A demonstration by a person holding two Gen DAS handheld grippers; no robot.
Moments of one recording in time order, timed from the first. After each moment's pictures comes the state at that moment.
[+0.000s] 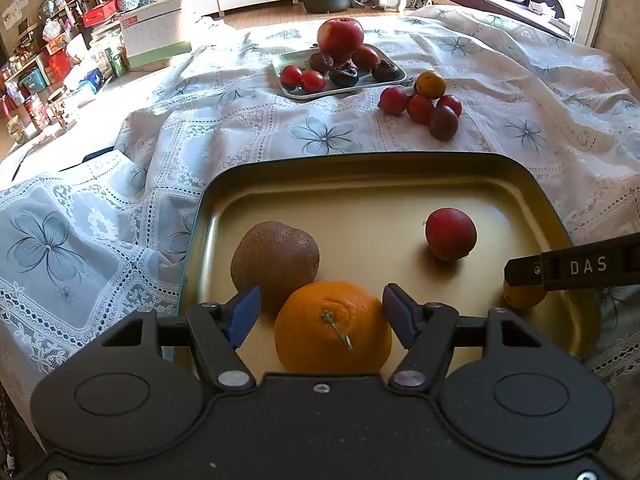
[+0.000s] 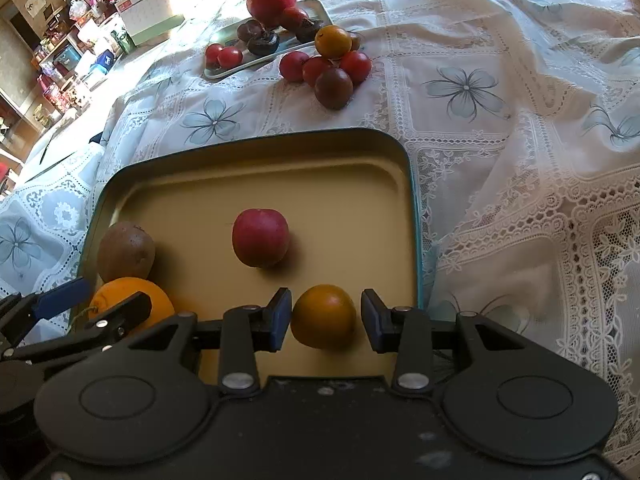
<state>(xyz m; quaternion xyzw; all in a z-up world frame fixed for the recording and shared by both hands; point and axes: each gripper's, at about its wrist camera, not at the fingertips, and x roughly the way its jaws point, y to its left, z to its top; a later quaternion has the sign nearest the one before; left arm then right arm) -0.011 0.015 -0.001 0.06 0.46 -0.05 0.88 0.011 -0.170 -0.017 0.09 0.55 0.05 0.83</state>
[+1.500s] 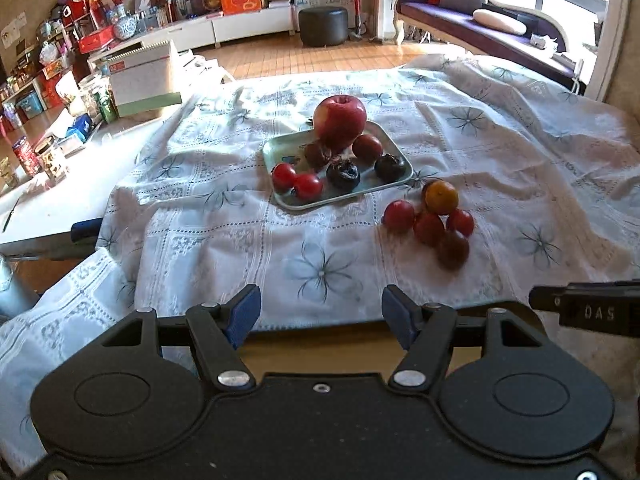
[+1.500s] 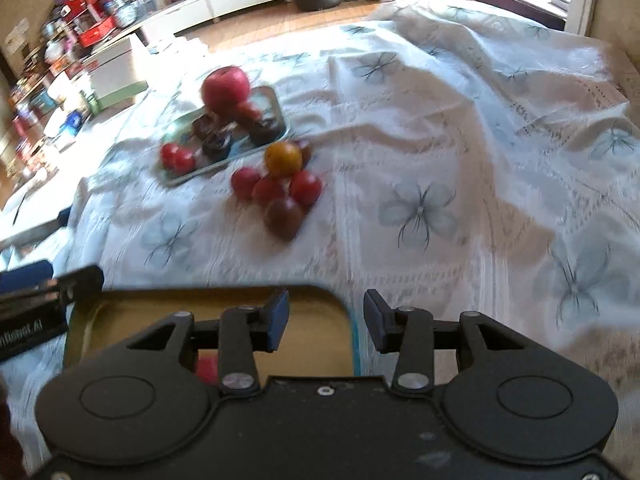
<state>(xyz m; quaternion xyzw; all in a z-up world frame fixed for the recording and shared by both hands) 0.099 -0.005 0.043 0.05 0.43 -0.06 0.90 0.085 -0.199 0.016 0.10 0.49 -0.01 0.87</state>
